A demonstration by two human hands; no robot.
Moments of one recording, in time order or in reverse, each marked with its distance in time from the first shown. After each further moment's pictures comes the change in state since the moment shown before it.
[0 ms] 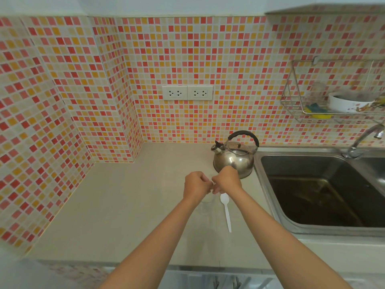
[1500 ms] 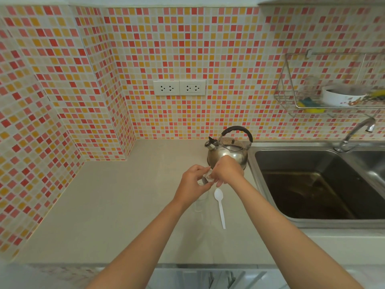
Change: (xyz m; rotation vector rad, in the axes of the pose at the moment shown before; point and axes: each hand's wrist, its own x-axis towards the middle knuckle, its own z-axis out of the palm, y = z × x) left_hand 0.008 -0.024 0.005 0.064 -0.085 0.556; right_hand 0.026 -0.003 -0.024 -0.307 -0.102 0.066
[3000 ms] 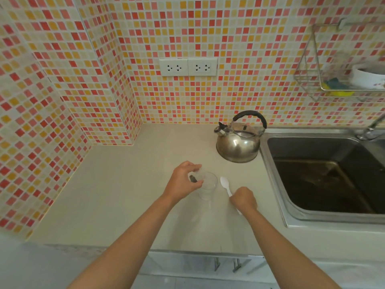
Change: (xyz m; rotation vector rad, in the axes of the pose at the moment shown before) left_hand -0.018 -0.046 -0.030 0.146 -0.035 -0.162; right_hand 0.023 0.095 0.111 0.206 0.073 0.141
